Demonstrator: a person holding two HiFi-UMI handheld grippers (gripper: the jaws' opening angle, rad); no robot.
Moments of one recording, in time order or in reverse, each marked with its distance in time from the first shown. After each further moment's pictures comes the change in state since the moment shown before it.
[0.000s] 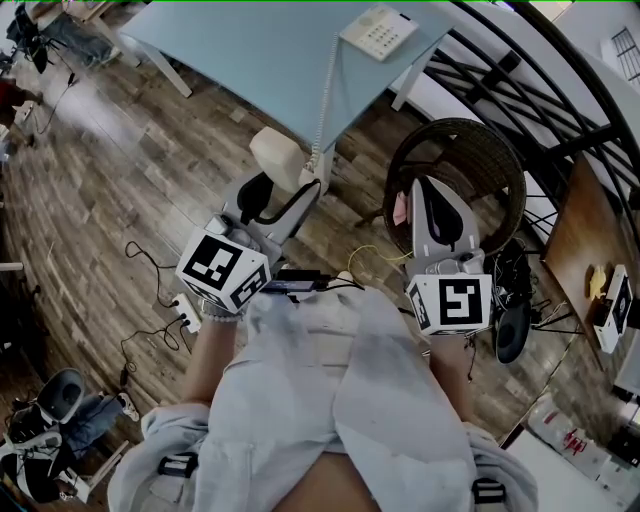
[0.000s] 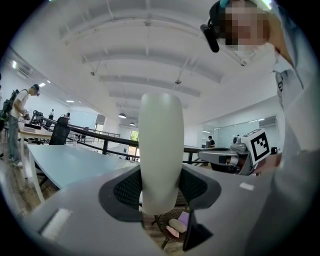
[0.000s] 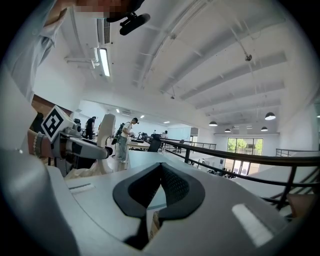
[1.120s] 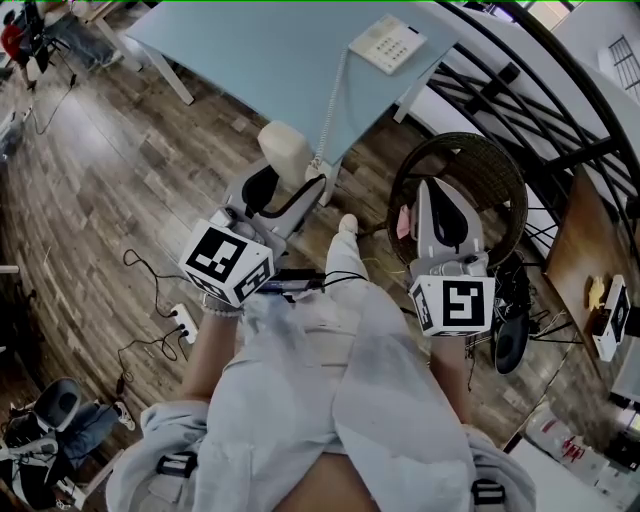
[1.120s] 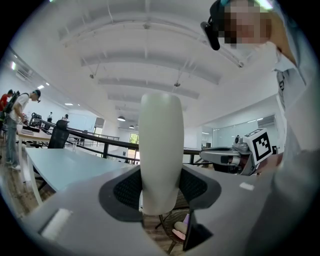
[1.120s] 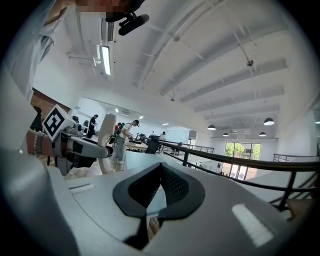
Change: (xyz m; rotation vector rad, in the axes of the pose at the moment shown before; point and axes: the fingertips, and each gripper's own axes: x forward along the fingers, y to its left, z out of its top) left arm 0.009 0.032 0.006 0.023 -0.031 -0.013; right arm 0.026 0.005 0.006 -0.031 -0.024 -0.030
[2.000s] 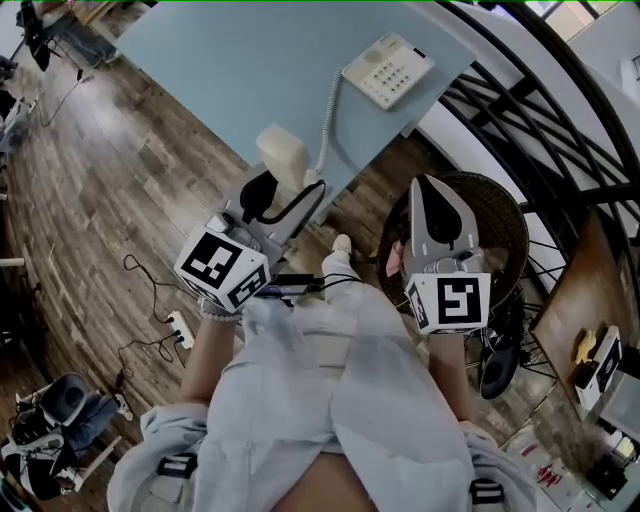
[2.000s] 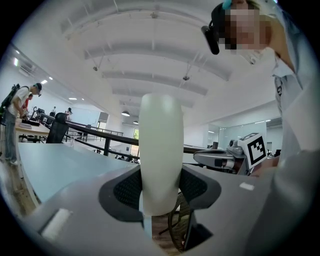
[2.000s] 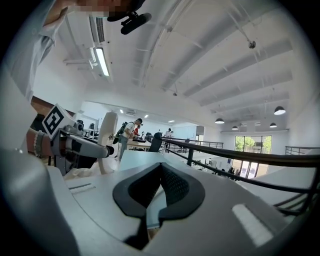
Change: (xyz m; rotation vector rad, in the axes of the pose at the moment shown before) left arm 0.148 0.063 0.013 -0.052 0.051 0.046; right arm 0.145 -0.102 -0.016 0.040 0.024 0.109
